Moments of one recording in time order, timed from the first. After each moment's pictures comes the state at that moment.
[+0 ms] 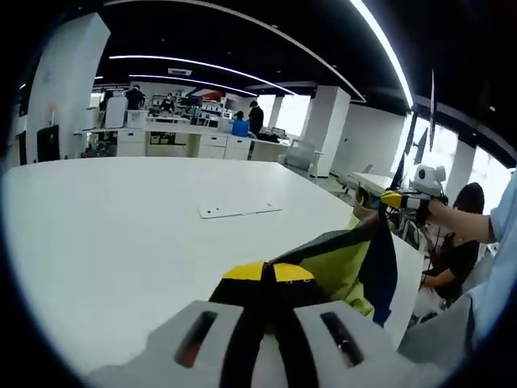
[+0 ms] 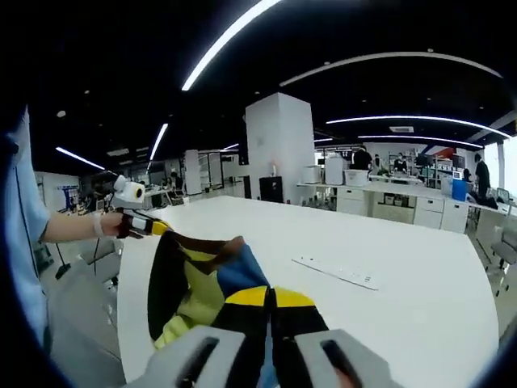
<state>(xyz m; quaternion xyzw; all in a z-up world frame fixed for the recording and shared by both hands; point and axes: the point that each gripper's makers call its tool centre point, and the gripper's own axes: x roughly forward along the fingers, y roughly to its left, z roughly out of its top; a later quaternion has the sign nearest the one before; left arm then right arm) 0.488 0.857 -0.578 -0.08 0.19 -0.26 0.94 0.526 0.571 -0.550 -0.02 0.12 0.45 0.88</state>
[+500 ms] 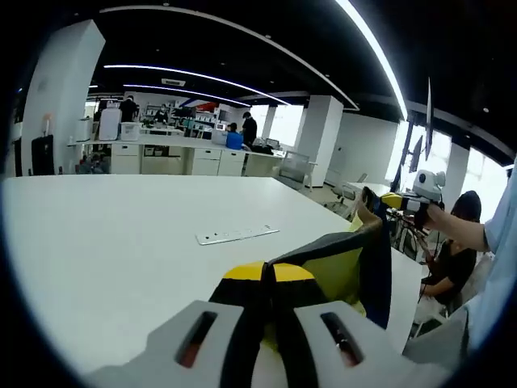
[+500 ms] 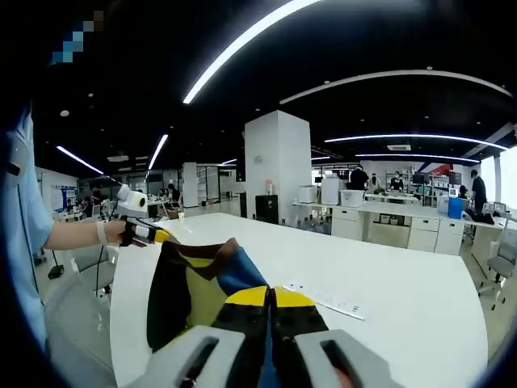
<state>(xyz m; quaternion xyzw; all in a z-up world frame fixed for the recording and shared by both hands) 0.523 0.860 -0.545 -0.08 0.16 -0.28 0.94 0.556 0.567 -0.510 -0.02 0.08 0.45 0.89</state>
